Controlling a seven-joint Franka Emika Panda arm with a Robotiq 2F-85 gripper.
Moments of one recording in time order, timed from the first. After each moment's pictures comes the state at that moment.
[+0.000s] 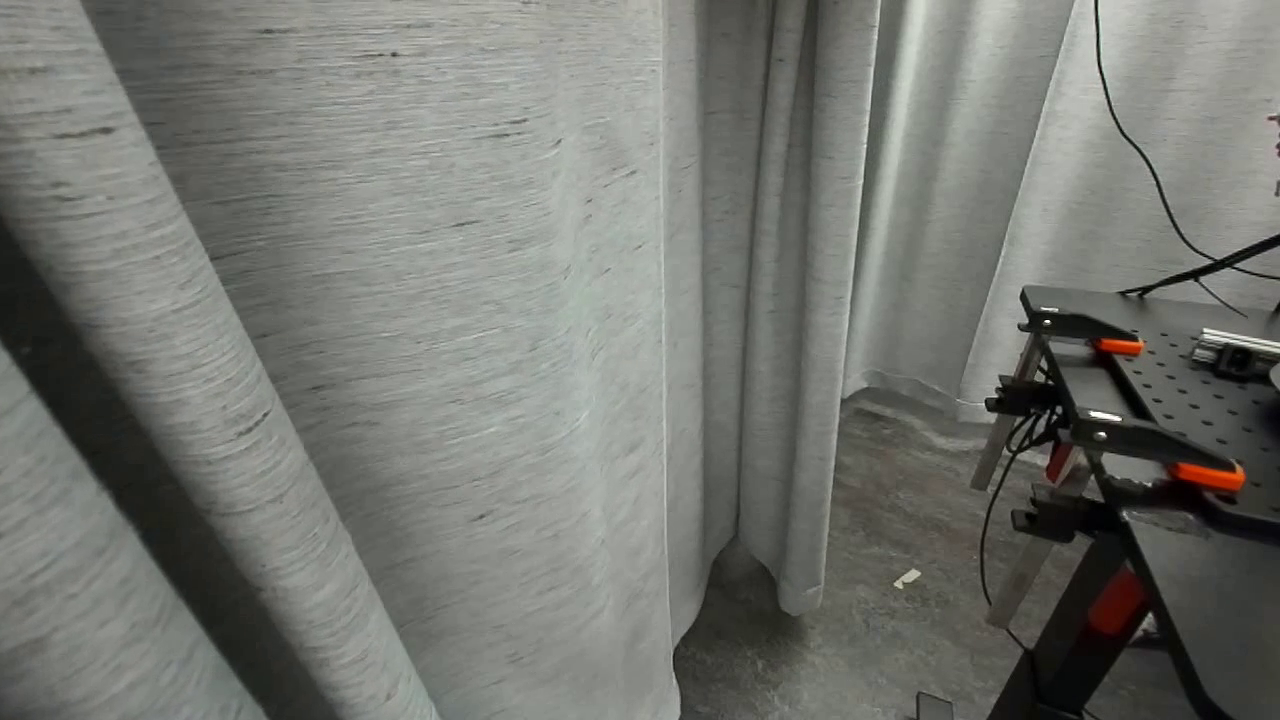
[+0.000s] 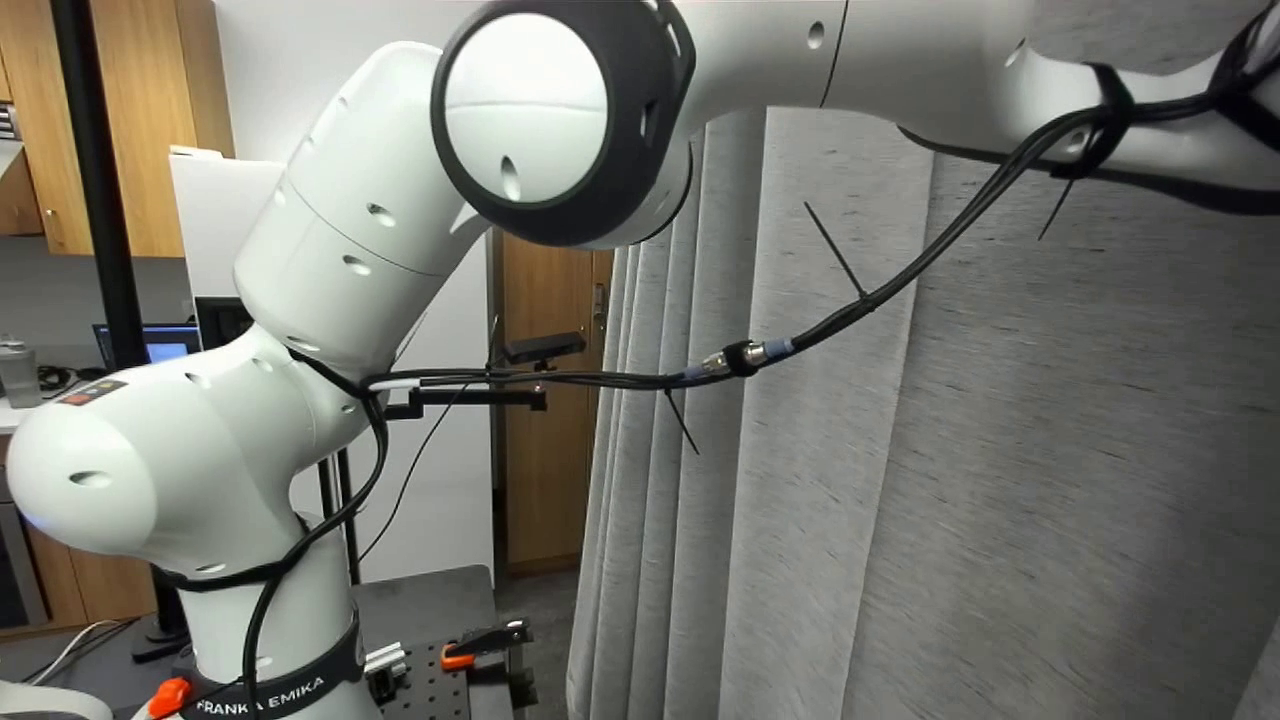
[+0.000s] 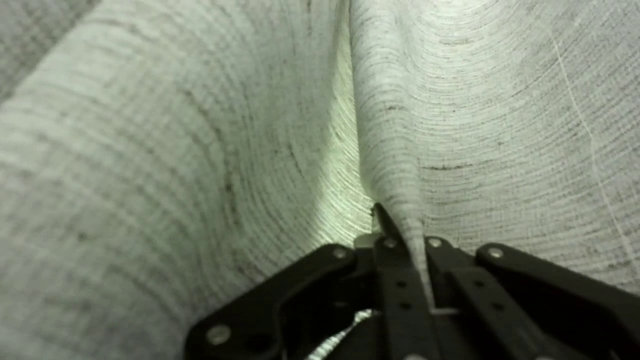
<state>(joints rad) -0.52 0.67 -0.05 -0.90 -0.50 2.00 0.72</state>
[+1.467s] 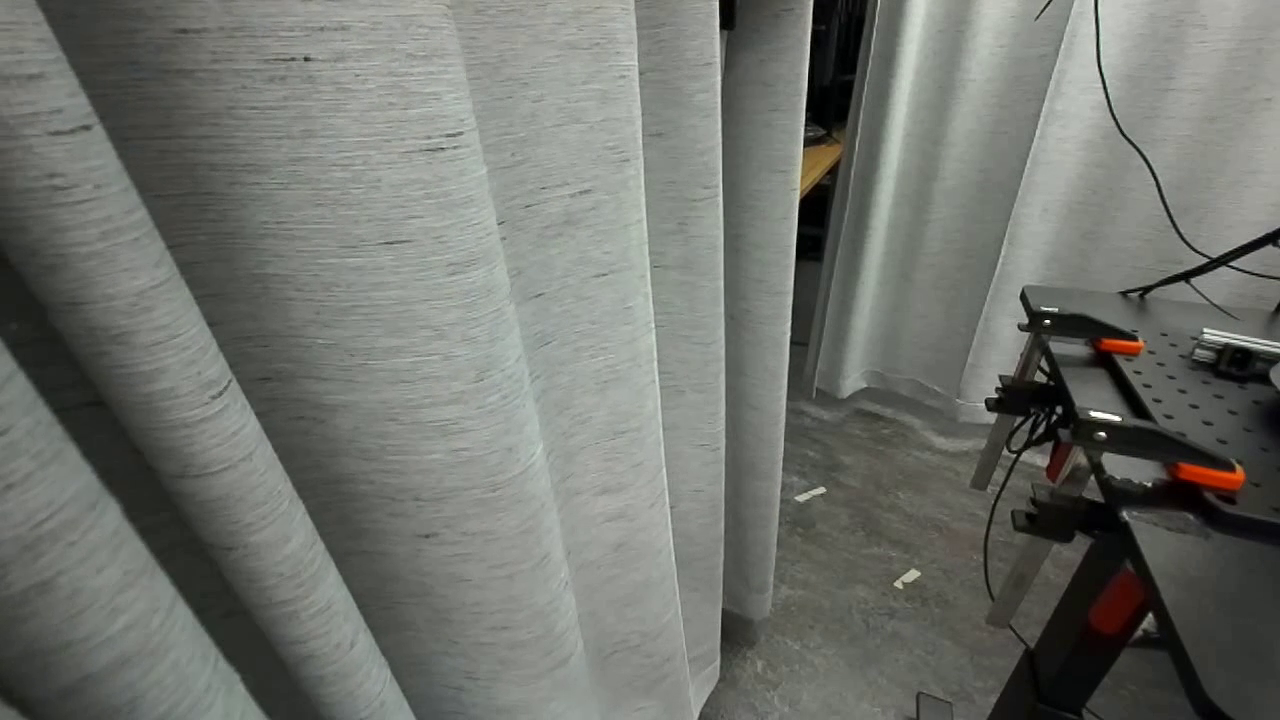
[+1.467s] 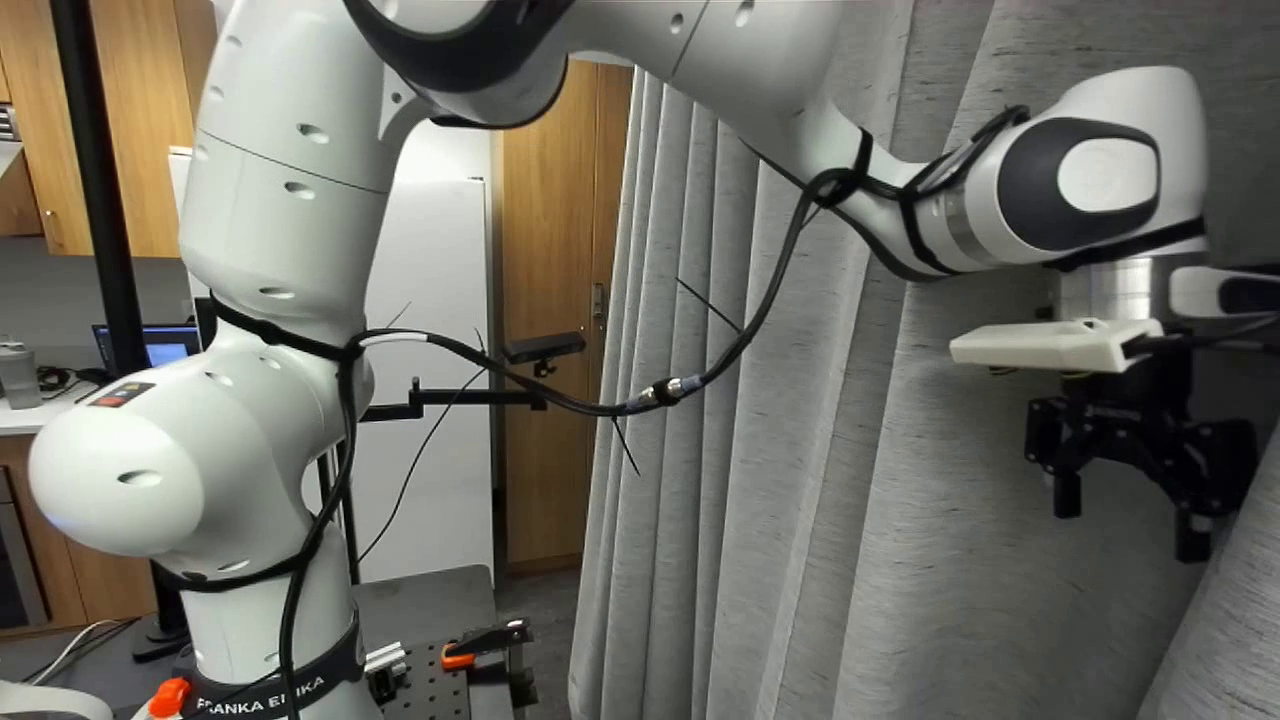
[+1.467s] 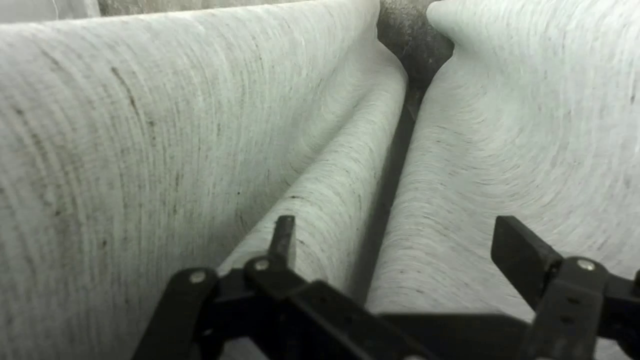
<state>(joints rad) -0.34 0.31 0.02 -1.68 -0.26 2.12 0.01</state>
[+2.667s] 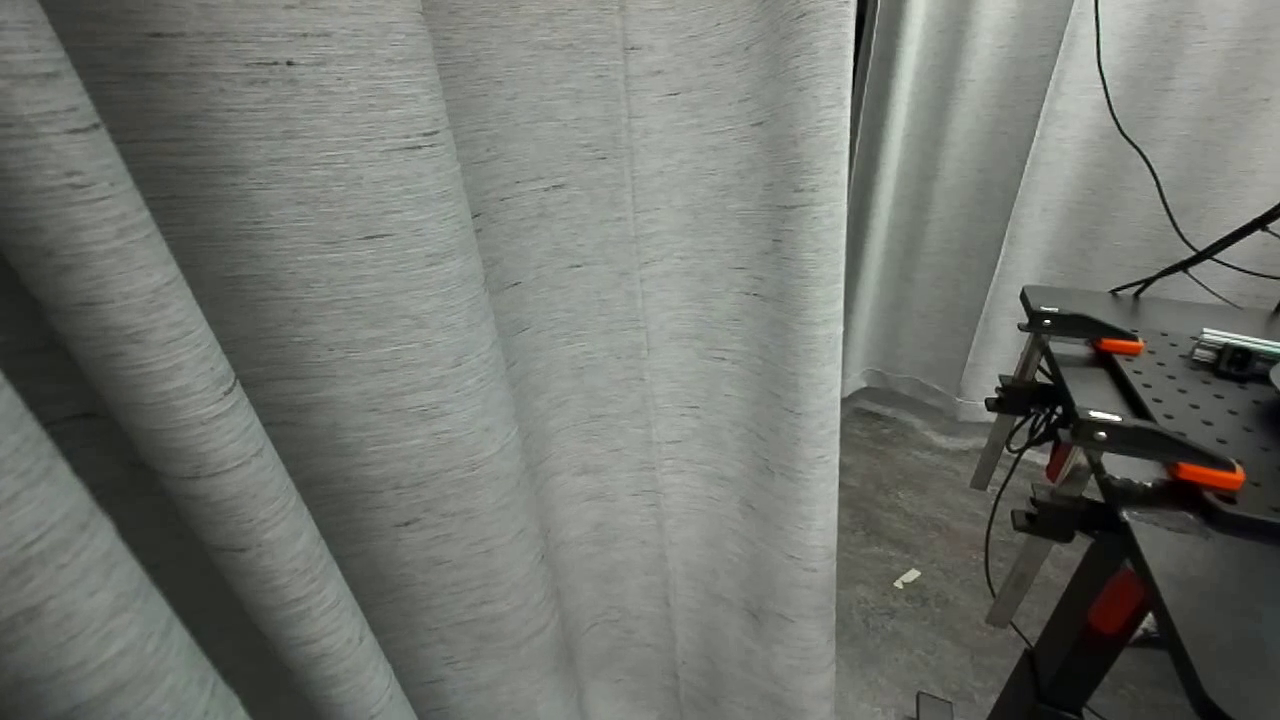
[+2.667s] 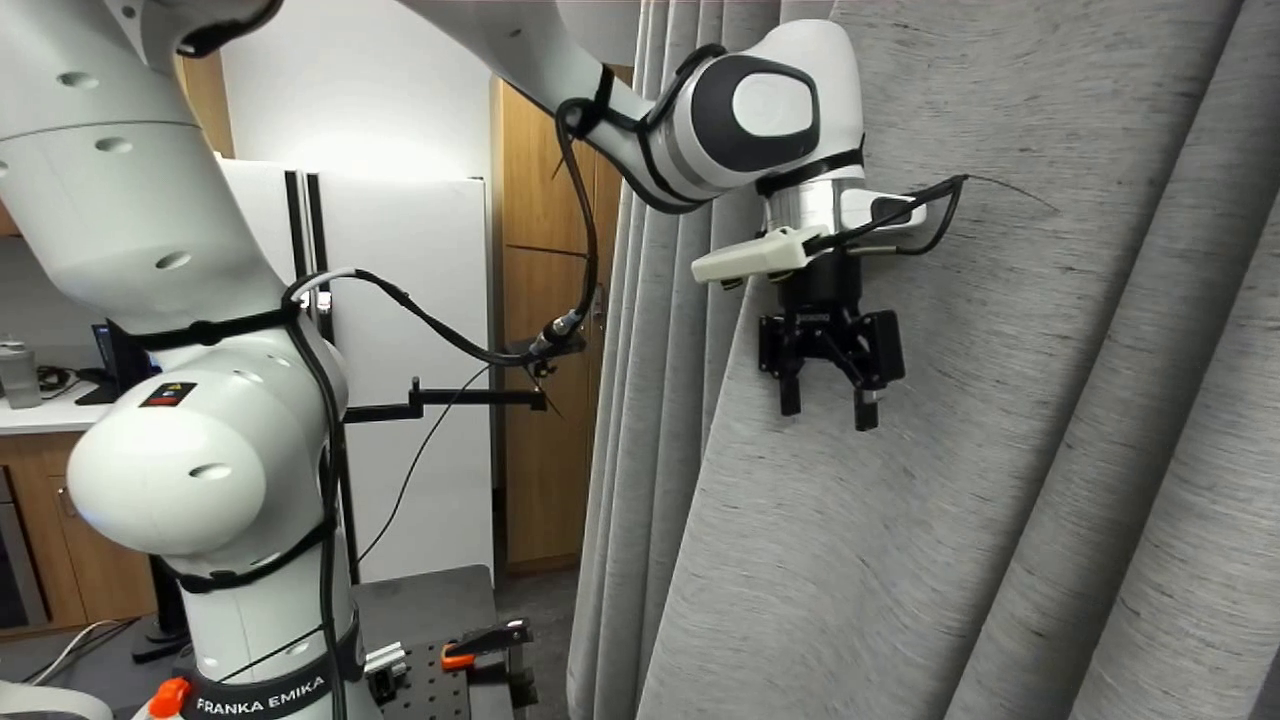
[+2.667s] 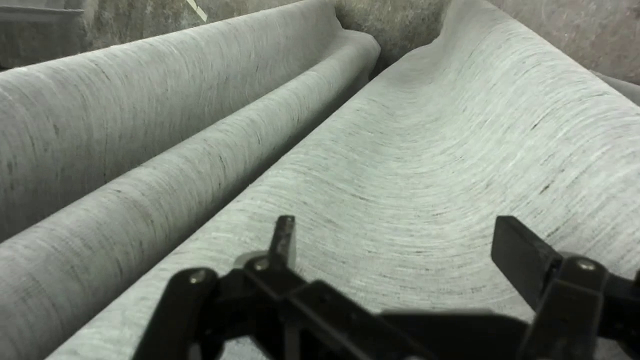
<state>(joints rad) -0.09 -0.30 0.01 -2.30 -0.22 2.12 -0.11</state>
